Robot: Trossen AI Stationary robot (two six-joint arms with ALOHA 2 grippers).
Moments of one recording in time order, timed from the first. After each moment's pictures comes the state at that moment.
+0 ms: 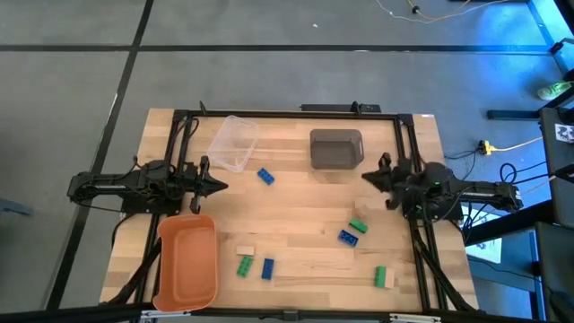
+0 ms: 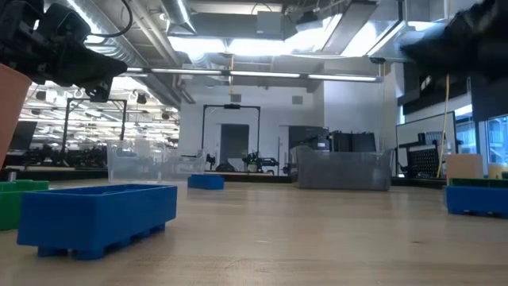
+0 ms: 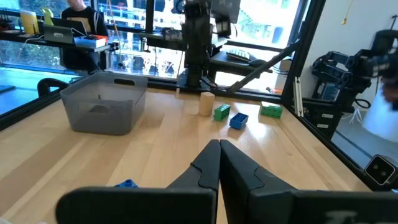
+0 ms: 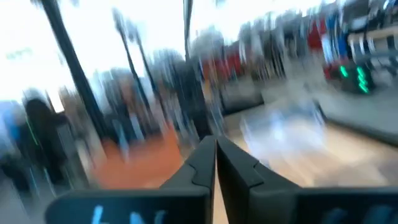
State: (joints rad) left arm 0.05 0.00 0.01 0.04 0.06 -0.15; right arm -0.06 0.04 0.01 0.29 0.02 0.38
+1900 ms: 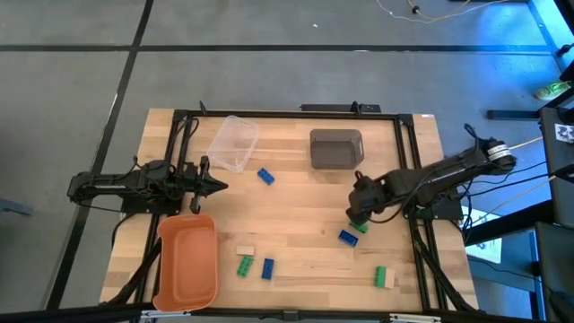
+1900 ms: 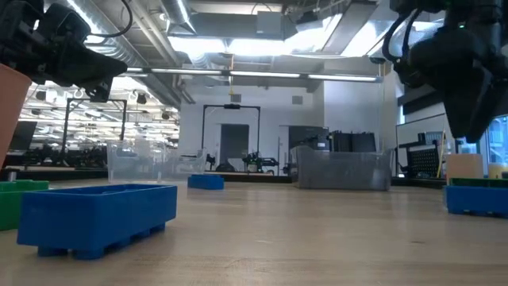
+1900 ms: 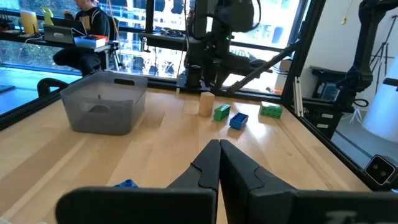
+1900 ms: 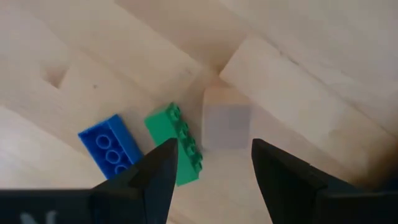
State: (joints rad) left arm 0.05 0.00 0.01 0.04 0.06 -0.15; right arm 0.28 1.31 0.86 -1.02 0.04 1.25
